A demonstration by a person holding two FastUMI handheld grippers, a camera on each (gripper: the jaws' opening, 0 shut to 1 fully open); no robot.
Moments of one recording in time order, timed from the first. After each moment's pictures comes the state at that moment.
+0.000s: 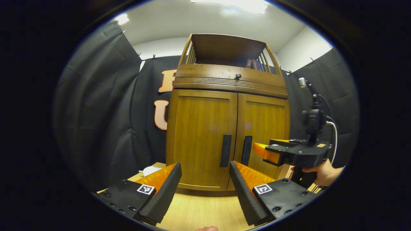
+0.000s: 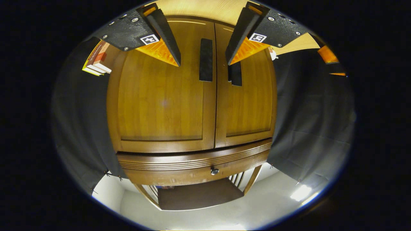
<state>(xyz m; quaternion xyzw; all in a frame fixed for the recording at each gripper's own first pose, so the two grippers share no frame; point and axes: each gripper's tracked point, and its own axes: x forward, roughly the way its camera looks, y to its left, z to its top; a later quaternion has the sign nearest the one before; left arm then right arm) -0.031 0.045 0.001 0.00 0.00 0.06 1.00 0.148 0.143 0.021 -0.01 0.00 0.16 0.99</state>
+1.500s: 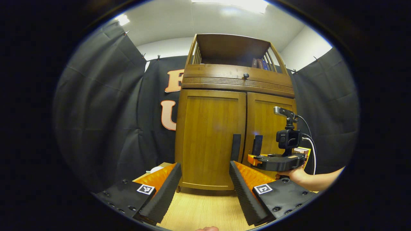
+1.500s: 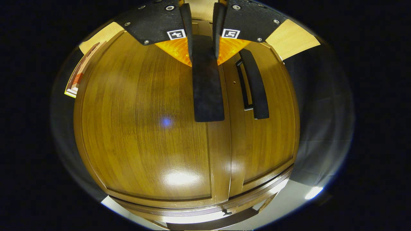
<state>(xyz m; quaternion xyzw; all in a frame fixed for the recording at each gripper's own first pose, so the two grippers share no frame) -0.030 0.061 0.002 0.01 0.00 0.08 1.00 0.210 0.172 -0.059 0.03 0.09 0.15 0.98</state>
